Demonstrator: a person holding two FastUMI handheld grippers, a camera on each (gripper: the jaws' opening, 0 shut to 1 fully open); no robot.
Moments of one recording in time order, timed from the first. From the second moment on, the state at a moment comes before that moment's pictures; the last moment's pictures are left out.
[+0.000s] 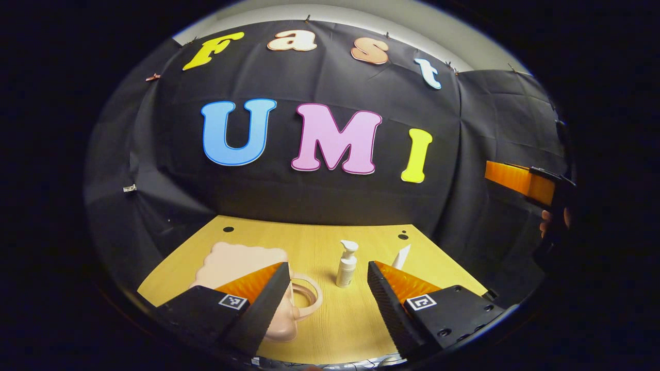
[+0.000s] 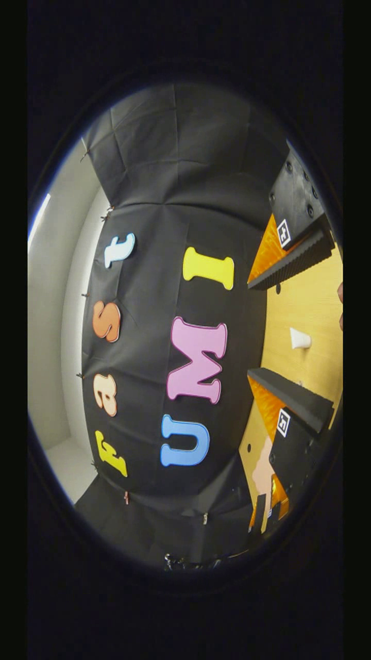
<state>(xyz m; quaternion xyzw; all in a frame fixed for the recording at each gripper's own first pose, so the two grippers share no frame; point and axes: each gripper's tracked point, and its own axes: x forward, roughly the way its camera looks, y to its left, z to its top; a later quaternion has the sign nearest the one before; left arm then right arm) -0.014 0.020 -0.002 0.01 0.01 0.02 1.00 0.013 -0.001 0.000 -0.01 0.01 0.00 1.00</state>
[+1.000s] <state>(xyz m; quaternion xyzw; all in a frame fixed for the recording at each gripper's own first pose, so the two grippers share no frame) 0.031 0.050 -0.056 -0.01 0.06 0.04 1.00 0.049 0.053 0.019 0.01 0.01 0.05 1.00</state>
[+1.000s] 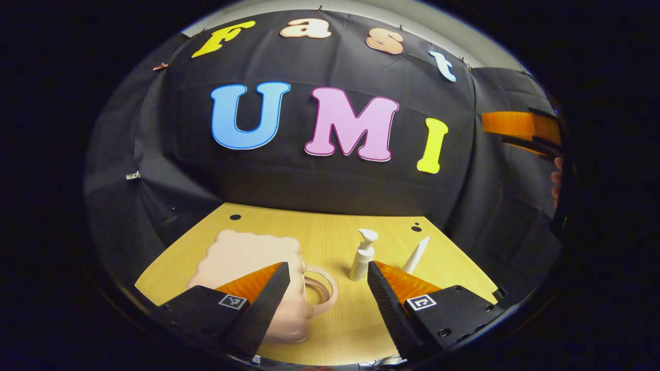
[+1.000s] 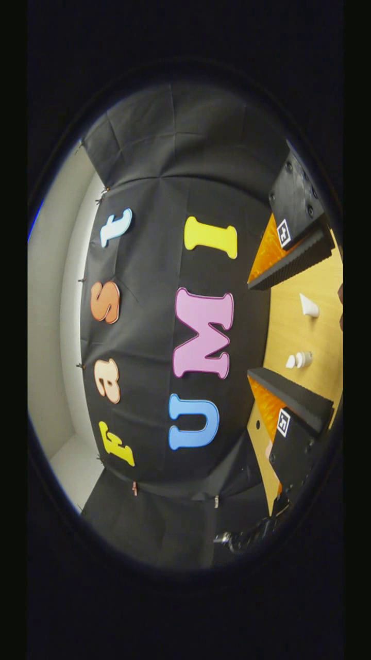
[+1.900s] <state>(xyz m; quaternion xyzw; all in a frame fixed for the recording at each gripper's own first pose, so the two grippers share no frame) 0.162 0.038 -0.193 0.08 0.27 0.09 0.96 0.114 -0.028 -0.025 -0.02 0.06 0.06 1.00</state>
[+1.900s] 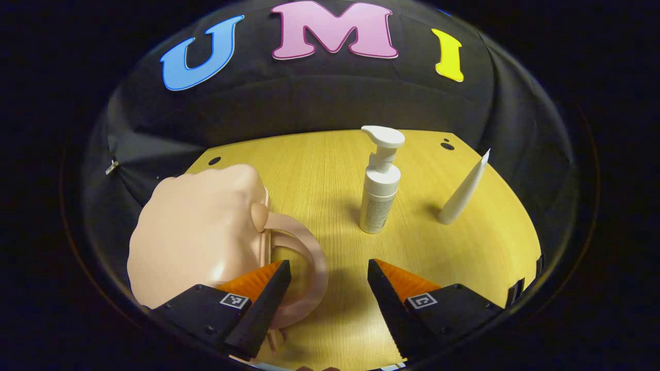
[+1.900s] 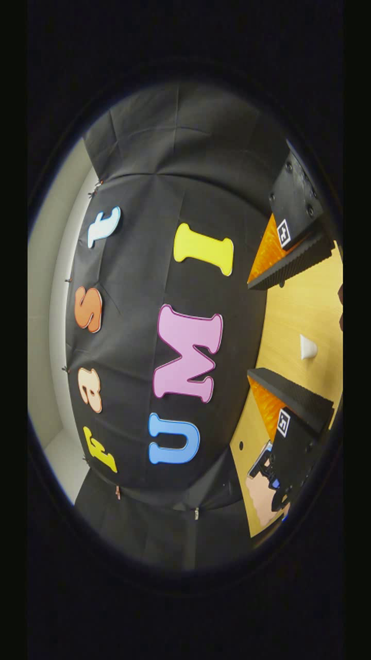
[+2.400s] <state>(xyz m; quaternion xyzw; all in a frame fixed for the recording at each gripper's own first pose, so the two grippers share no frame) 0.175 0.053 -0.214 0.07 0.34 0.18 0.92 0.151 -0.027 -0.048 -0.01 0.07 0.11 0.99</state>
